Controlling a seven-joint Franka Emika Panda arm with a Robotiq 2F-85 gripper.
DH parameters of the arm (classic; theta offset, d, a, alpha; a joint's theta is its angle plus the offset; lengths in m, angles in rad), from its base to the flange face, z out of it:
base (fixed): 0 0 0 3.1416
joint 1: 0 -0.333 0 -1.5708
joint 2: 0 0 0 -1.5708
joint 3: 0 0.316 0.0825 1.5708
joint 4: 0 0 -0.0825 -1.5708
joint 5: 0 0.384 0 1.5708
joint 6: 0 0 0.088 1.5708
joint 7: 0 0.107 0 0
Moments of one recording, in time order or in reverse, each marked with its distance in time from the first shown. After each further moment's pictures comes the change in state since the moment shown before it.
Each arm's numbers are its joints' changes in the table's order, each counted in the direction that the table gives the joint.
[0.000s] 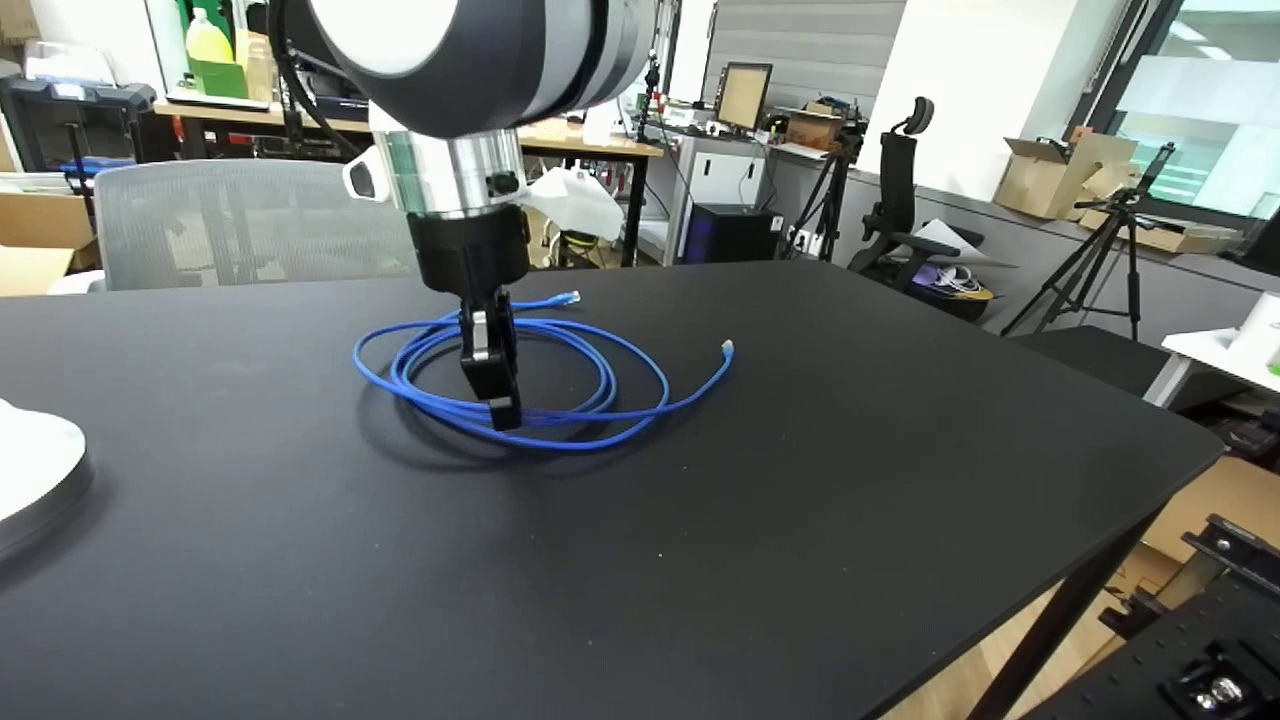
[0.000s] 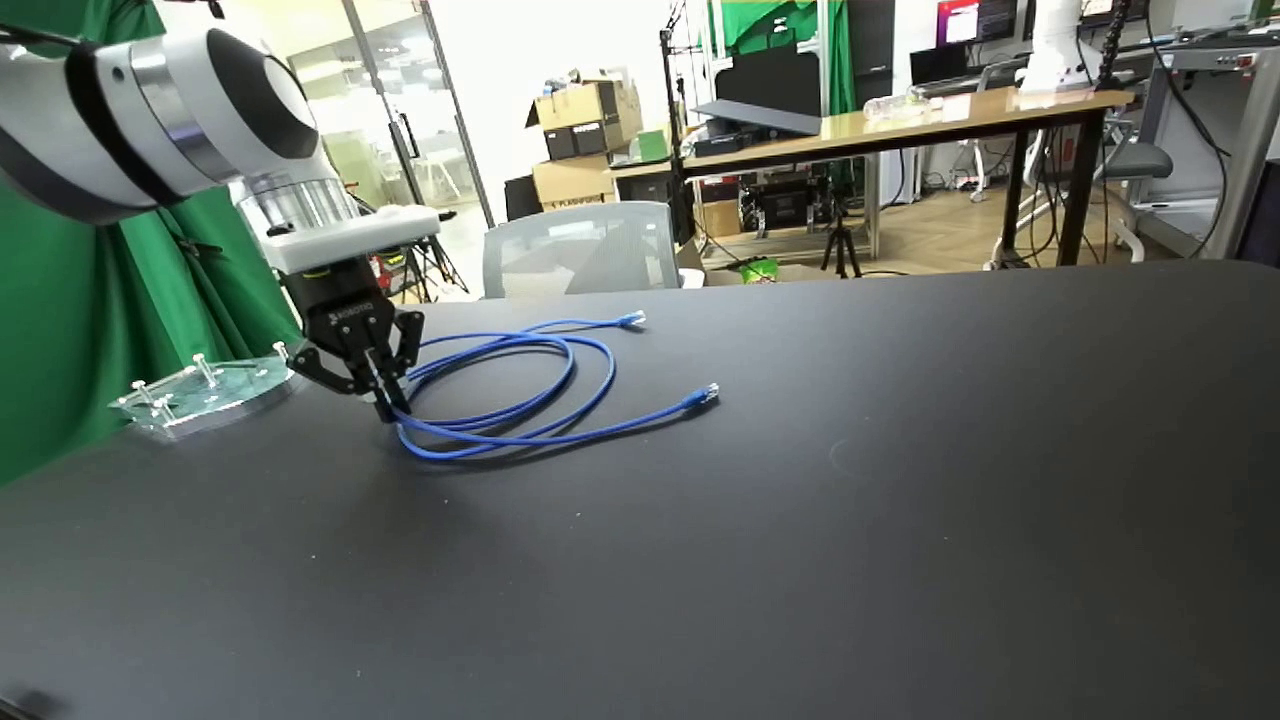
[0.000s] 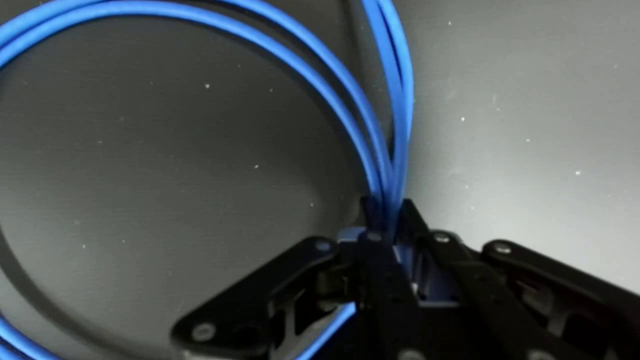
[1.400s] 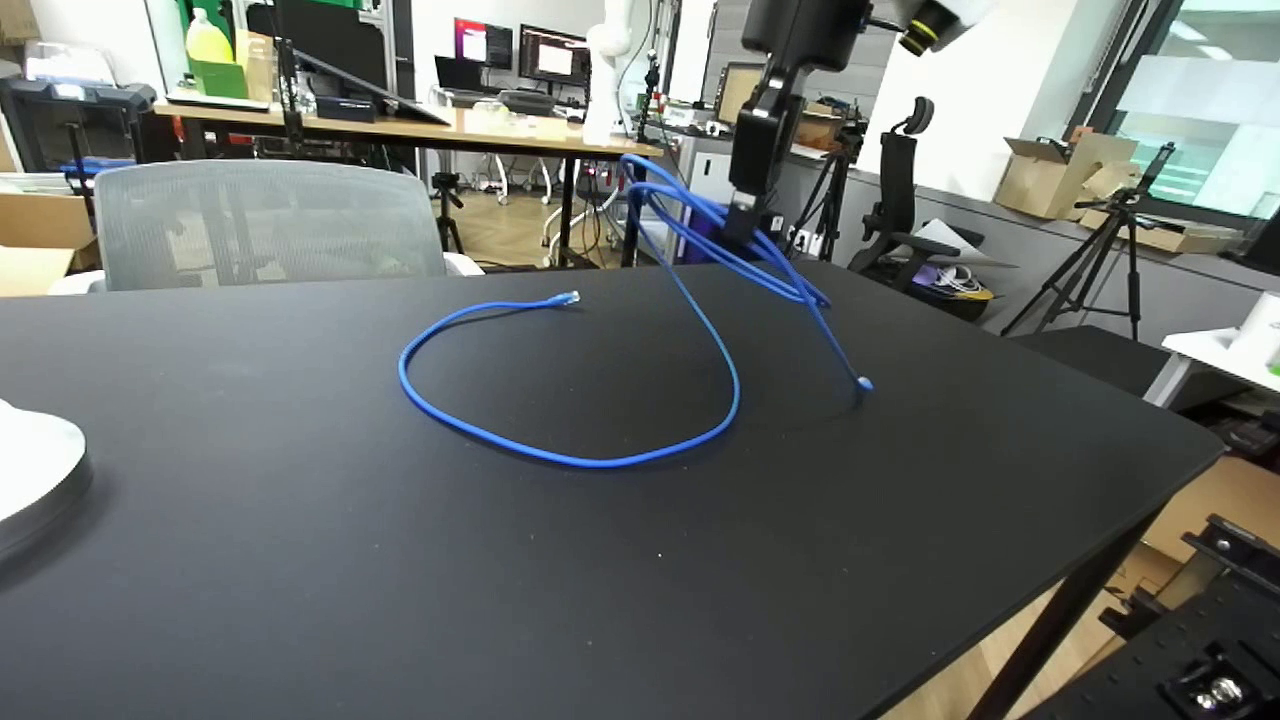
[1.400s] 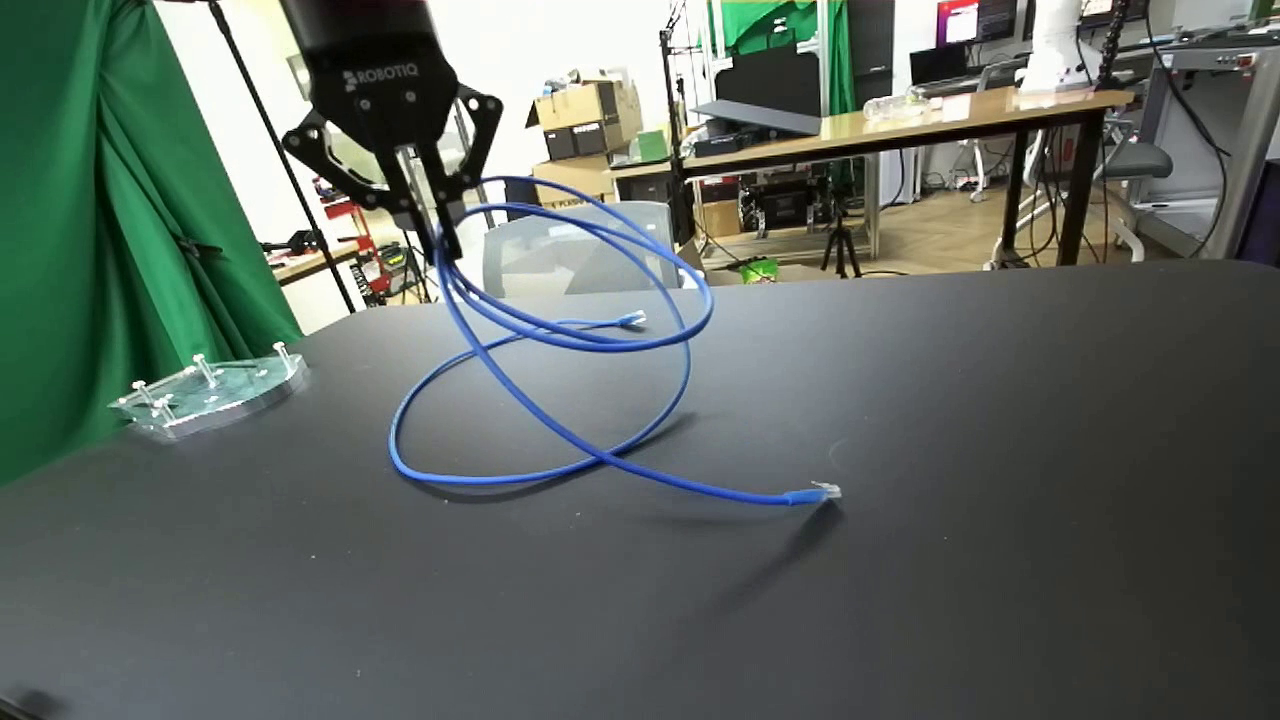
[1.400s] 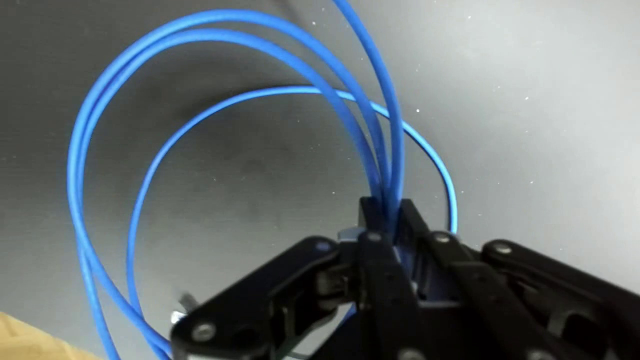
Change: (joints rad) arm 0.224 0.659 -0.161 -0.450 0.506 0.041 -0.203
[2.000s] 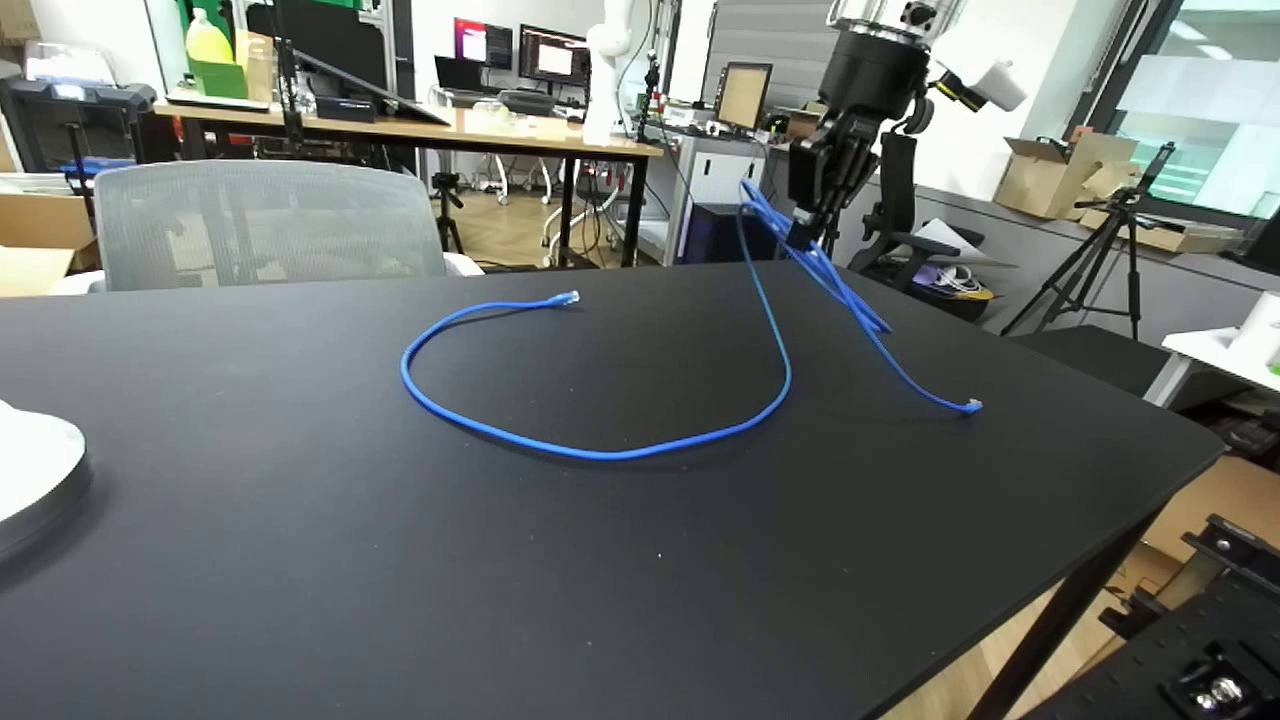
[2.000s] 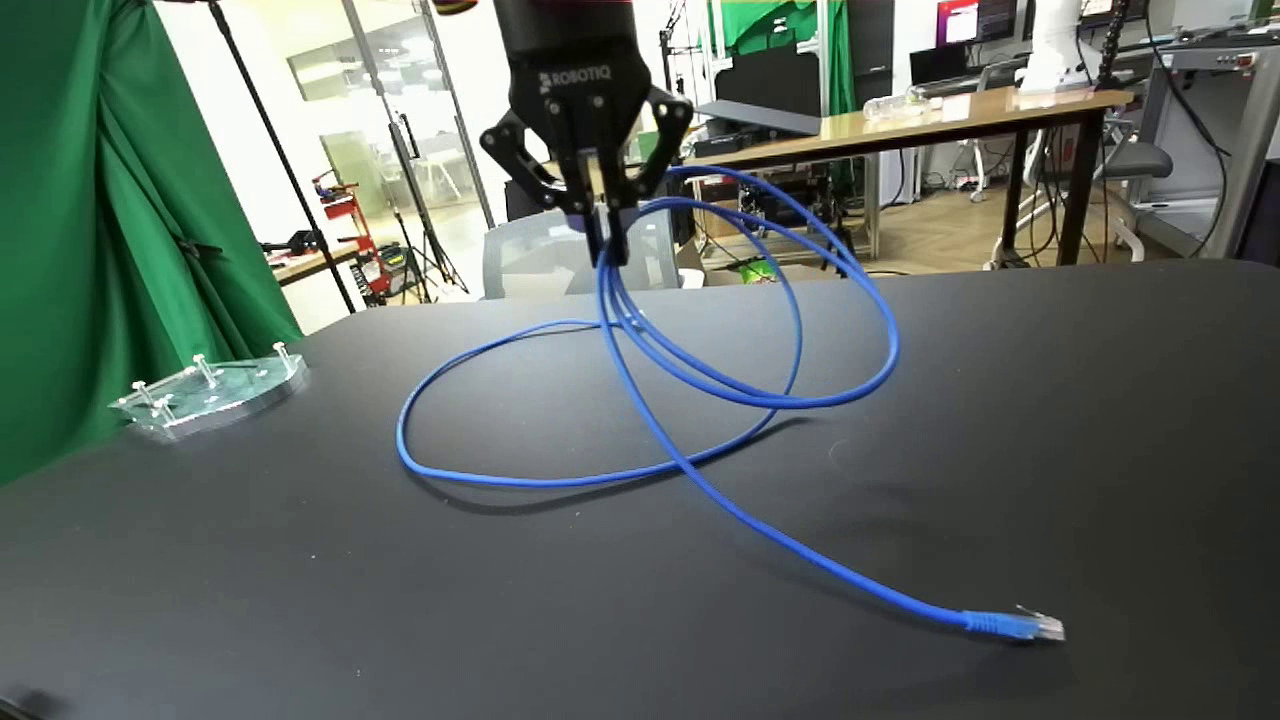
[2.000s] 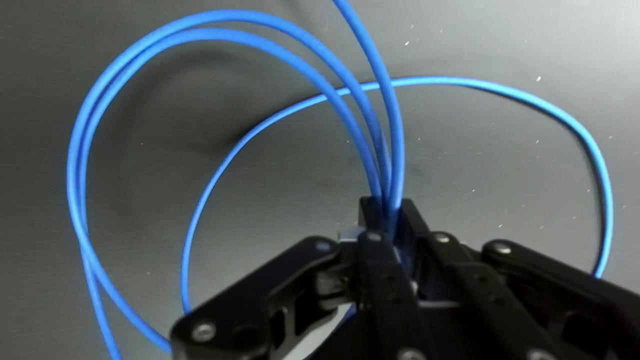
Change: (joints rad) arm 0.062 -0.166 -0.162 0.124 0.085 0.054 0.127
